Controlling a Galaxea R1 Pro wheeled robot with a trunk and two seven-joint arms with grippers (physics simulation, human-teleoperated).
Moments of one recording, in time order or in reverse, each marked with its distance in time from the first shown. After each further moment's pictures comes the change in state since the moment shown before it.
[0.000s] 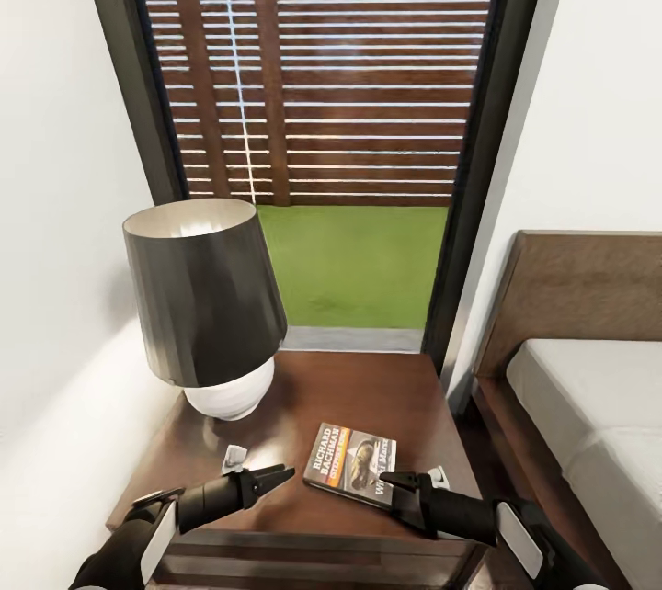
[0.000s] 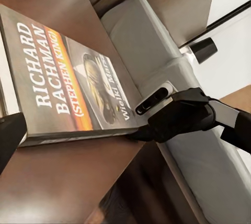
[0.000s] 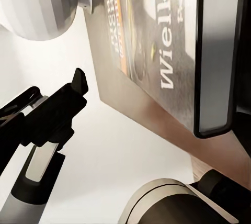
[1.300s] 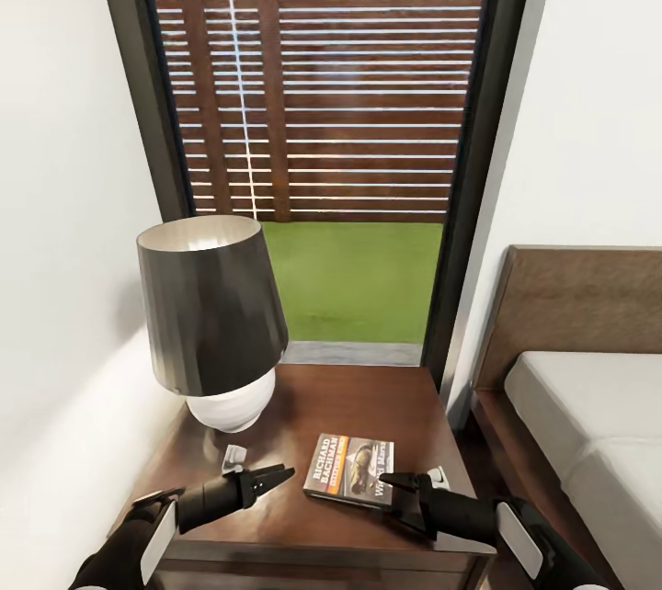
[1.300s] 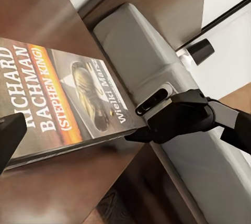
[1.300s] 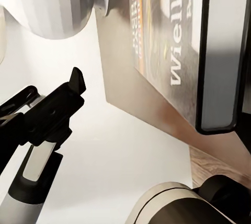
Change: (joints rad) left arm 0.000 0.000 0.002 0.000 0.001 0.000 0.000; right arm 0.000 0.000 0.001 0.000 0.007 -0.004 -0.002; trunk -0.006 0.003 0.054
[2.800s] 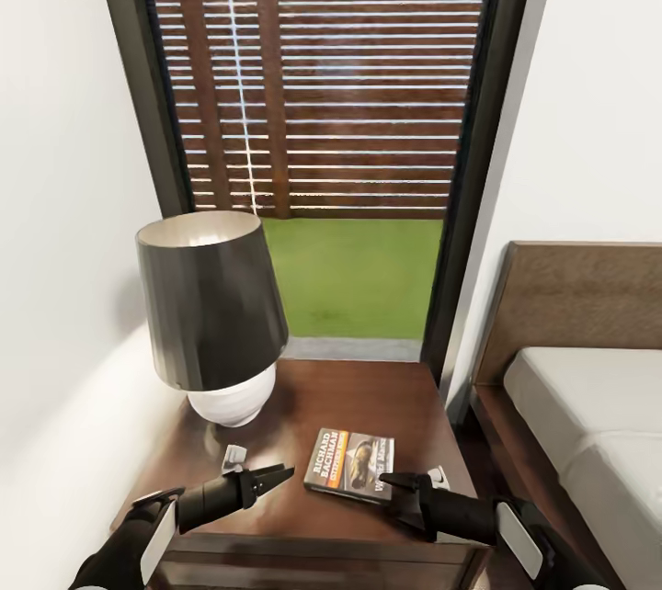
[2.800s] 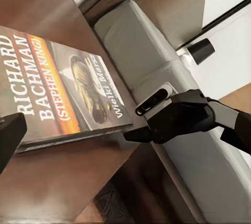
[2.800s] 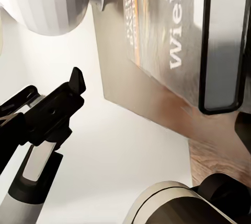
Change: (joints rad) left arm 0.000 0.000 0.001 0.000 0.000 0.001 0.000; right arm 0.000 0.000 0.000 0.000 0.000 0.000 0.000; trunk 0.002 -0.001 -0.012
